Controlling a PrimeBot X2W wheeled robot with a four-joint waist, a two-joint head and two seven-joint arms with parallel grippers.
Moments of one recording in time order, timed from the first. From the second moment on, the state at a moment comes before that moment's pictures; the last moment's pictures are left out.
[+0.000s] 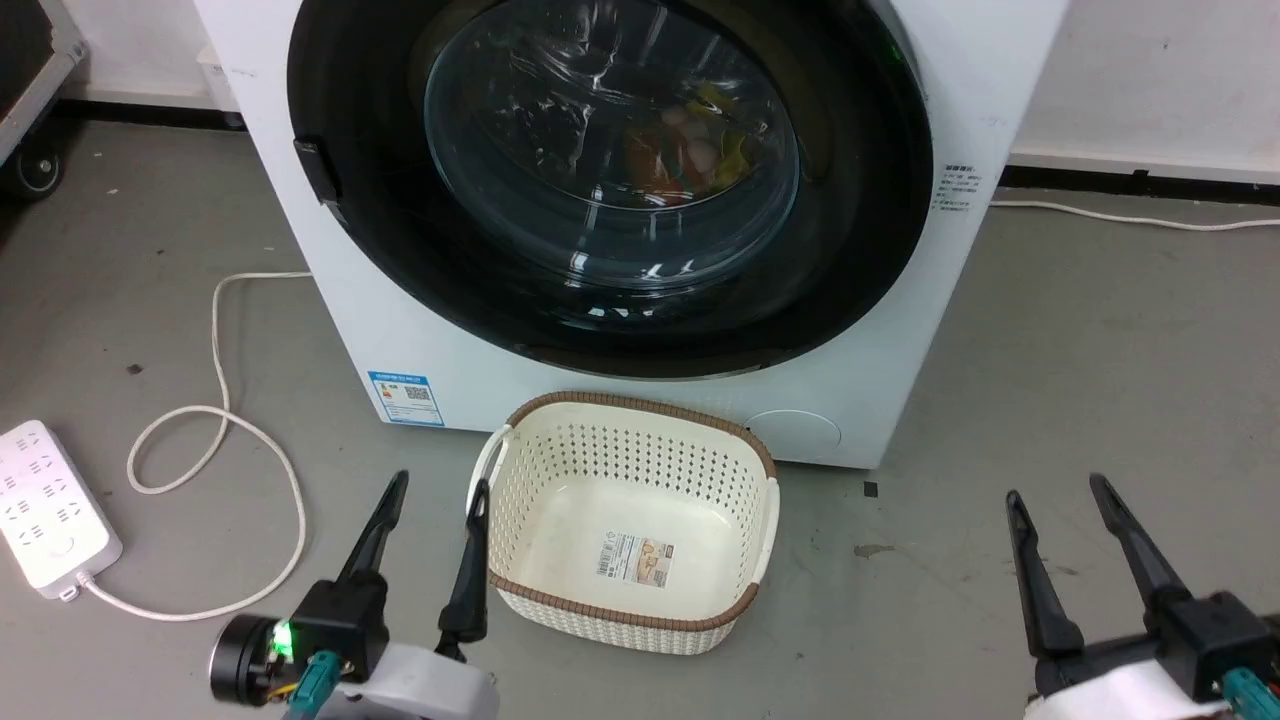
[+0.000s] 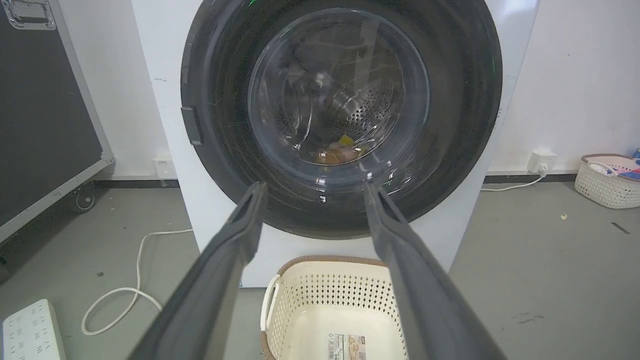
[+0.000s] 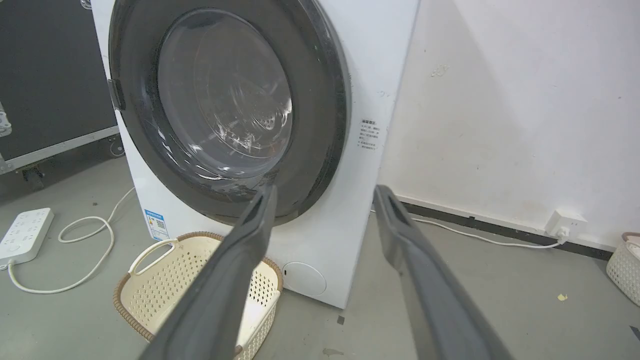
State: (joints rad) left arm -0.04 0.08 -0.11 0.11 -0.08 -0.03 -0.26; right arm 0.03 -0.05 -0.09 0.02 -0.05 0.13 -0.26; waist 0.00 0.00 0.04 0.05
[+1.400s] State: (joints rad) left arm -0.03 0.06 -0.08 0.18 -0.12 -0.03 -0.21; right arm 0.06 -0.05 -0.06 0.01 0.00 0.13 -0.21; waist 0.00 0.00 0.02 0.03
